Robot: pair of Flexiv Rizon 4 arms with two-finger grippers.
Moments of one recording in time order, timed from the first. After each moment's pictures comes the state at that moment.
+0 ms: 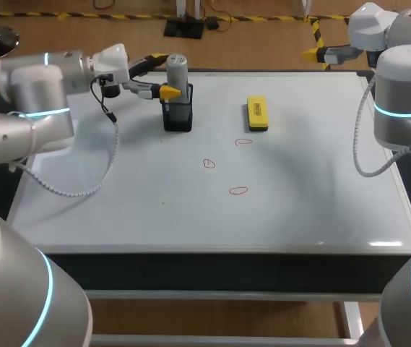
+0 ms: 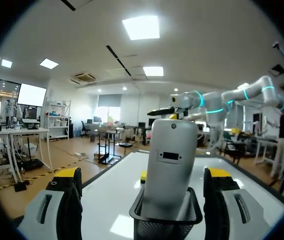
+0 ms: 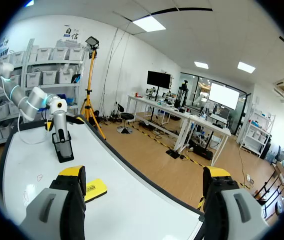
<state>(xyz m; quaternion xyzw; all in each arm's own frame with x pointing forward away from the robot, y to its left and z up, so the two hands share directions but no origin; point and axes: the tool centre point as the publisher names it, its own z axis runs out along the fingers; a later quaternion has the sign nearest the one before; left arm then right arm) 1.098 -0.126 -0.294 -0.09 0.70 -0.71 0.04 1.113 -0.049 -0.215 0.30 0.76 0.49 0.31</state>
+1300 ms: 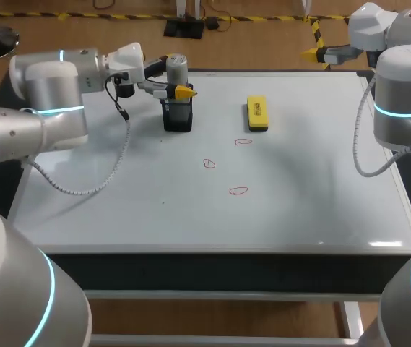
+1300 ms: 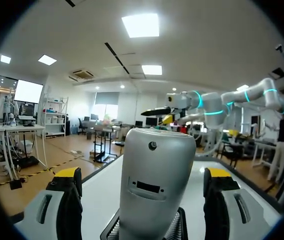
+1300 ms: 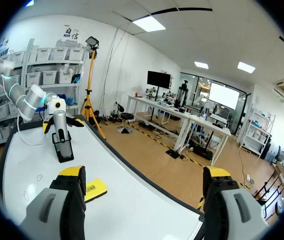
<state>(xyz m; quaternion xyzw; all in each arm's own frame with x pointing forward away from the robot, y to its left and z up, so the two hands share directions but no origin) 1.079 -0.163 -0.285 -0.09 0.70 -0.71 0.02 1.113 -0.049 -0.215 0.30 0.76 0.49 0.31</state>
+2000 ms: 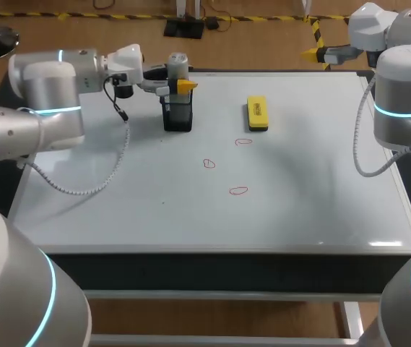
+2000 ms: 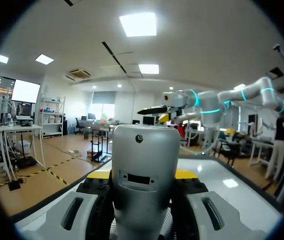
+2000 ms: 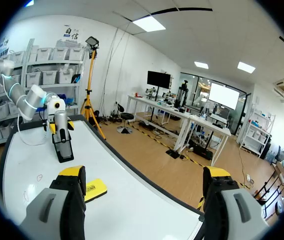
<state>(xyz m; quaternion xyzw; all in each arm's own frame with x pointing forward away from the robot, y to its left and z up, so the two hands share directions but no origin) 1.073 -0.160 -0.287 -0.08 0.70 -0.71 0.02 1.113 -0.049 -0.215 0.30 0.76 0.49 0.31</state>
